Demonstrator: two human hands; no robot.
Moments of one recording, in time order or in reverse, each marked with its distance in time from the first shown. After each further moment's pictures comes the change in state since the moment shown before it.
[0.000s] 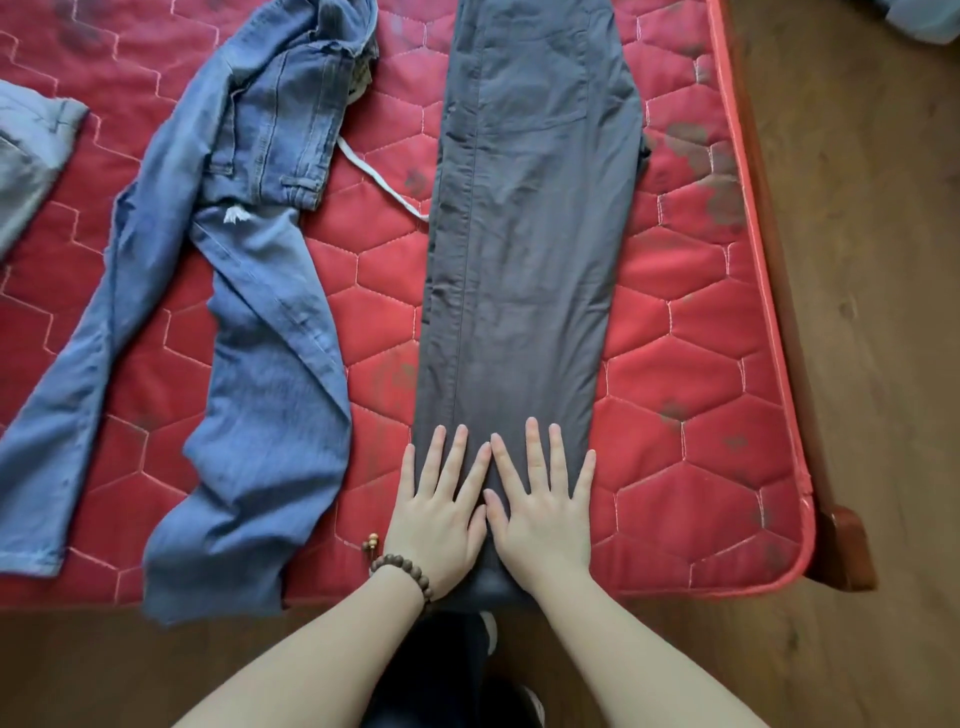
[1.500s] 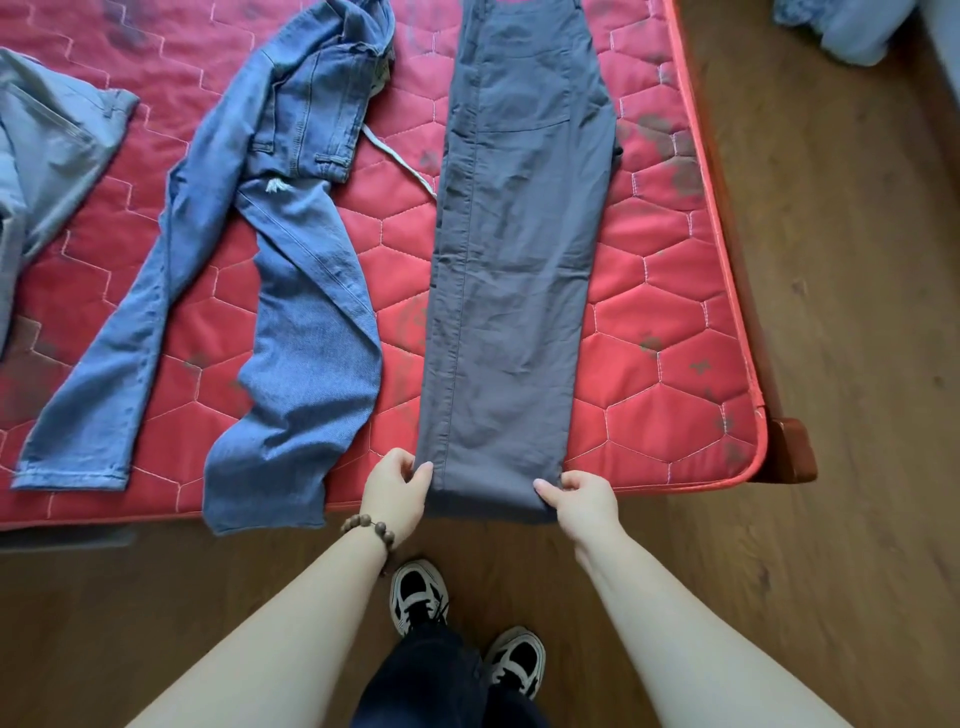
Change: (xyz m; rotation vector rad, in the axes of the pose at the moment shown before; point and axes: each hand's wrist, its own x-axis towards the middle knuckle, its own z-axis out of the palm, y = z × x) left_hand -0.085 -0.024 -0.032 -0.883 -0.034 -0.695; right_hand -0.087 -0.003 -0.029 1.080 -0.204 0.842
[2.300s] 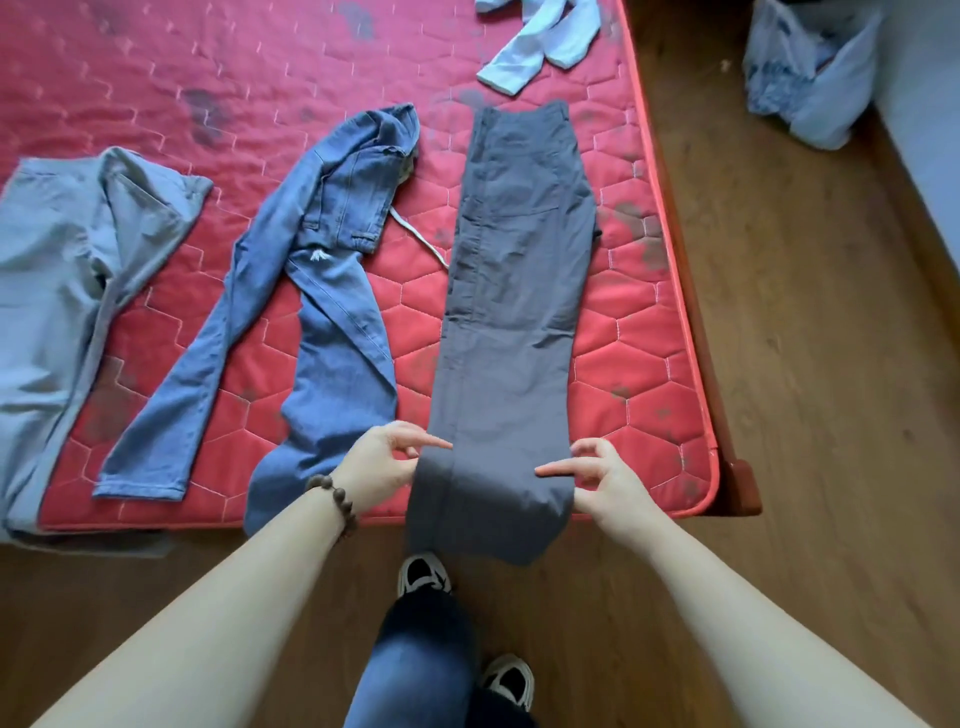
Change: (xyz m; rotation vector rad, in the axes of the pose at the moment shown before) left_hand -0.037 0.101 -0.102 -0.038 -0.301 0.313; right_hand -0.062 -0.083 -0.104 -0.278 -0.319 -0.583
